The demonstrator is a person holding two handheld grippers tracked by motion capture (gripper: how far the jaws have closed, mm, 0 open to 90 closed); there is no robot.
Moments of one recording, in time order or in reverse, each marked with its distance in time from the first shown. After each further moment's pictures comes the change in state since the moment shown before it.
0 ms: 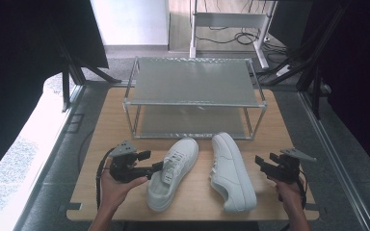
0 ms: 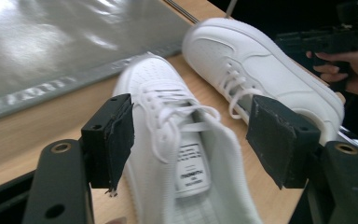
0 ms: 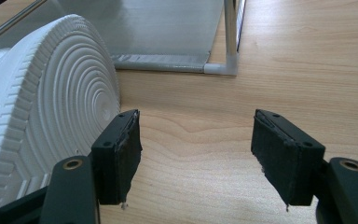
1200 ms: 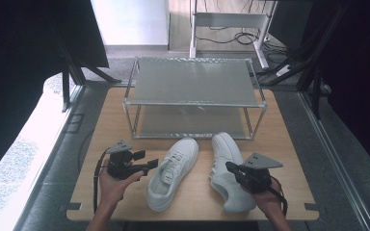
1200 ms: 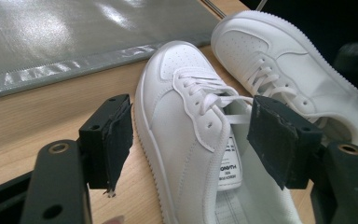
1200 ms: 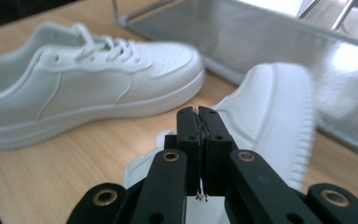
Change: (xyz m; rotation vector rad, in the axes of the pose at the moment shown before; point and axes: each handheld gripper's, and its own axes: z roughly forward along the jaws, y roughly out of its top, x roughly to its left) left arm 0.022 -0.011 0.009 0.019 0.033 -0.092; right arm 0.121 0.014 -0.023 0.019 0.279 -0.413
